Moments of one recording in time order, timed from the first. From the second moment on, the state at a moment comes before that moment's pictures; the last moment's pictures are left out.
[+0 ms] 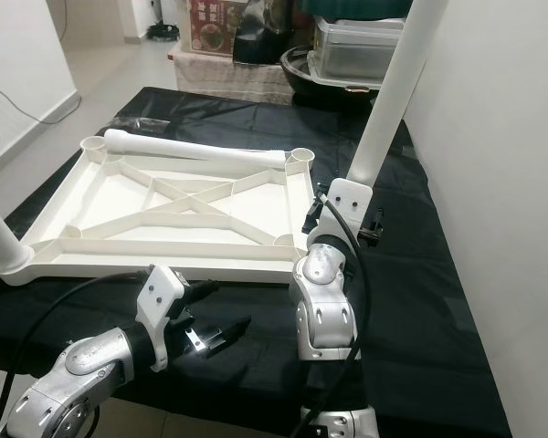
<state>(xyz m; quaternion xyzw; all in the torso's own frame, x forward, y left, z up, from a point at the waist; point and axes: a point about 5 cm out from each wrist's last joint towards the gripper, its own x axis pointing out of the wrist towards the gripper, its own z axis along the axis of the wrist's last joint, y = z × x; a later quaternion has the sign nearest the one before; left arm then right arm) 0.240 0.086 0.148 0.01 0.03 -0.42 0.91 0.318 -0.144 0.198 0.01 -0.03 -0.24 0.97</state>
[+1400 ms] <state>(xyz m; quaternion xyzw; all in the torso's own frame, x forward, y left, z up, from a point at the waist) 0.246 0.086 0.148 0.01 0.02 -0.42 0.91 0.241 -0.180 0.148 -0.03 0.05 0.02 1.00</state>
